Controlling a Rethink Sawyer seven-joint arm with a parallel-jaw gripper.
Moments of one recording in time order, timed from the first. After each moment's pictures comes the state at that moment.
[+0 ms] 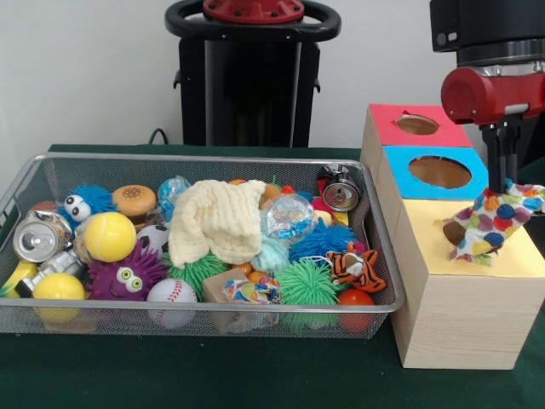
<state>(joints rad) -0.16 -0.76 0.30 1.60 -0.36 0.33 1.58</state>
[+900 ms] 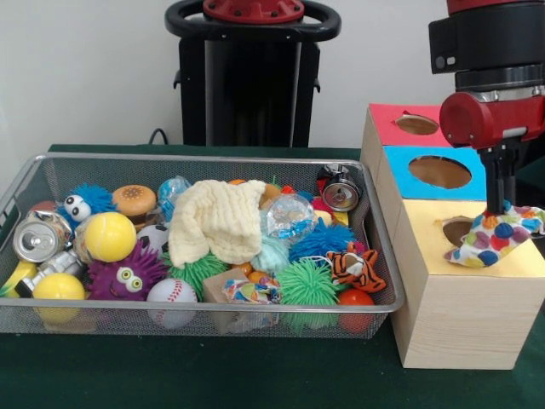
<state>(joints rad) -0.16 -0.71 0.30 1.56 -0.36 0.33 1.58</state>
